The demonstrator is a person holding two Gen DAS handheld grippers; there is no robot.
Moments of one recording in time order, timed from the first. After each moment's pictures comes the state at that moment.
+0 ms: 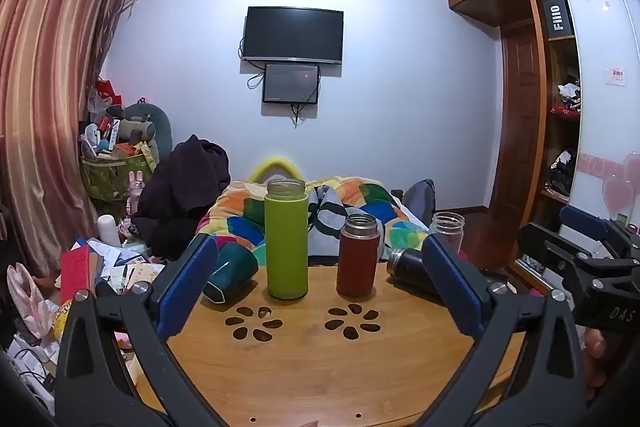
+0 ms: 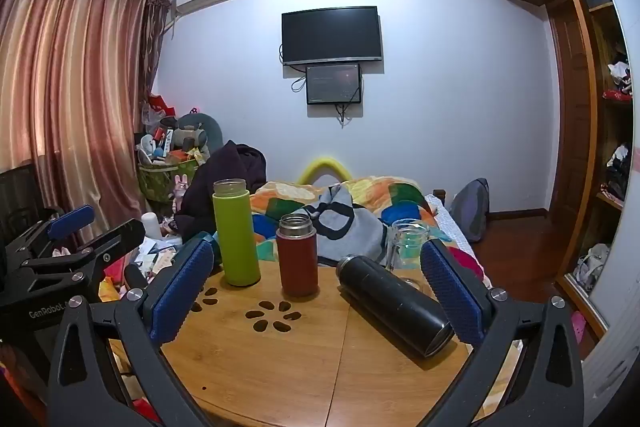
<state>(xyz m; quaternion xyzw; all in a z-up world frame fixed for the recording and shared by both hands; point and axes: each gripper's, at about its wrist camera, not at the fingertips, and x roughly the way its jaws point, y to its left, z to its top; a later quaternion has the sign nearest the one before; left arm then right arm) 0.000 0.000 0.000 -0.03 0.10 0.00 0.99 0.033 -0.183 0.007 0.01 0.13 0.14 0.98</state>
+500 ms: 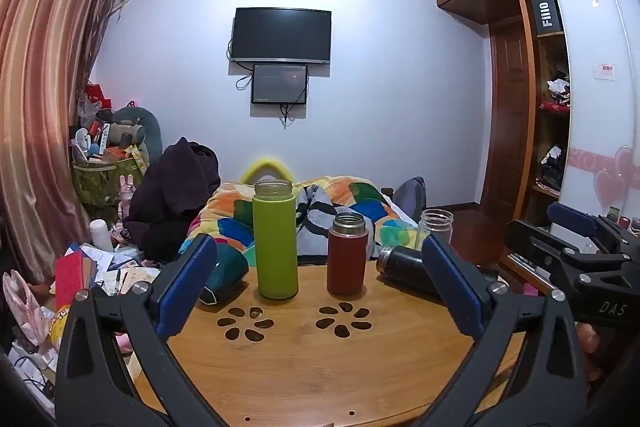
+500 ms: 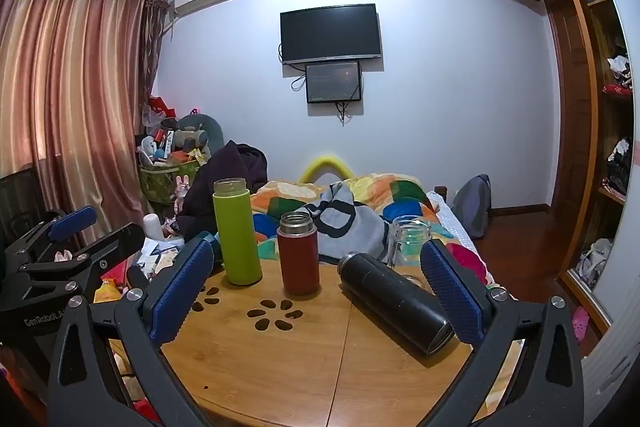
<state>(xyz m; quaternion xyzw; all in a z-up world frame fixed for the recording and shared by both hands) -0.005 -0.006 0.003 -0.02 0.10 -0.01 0.99 0.035 -0.185 0.004 0.02 0.14 0.15 0.98</state>
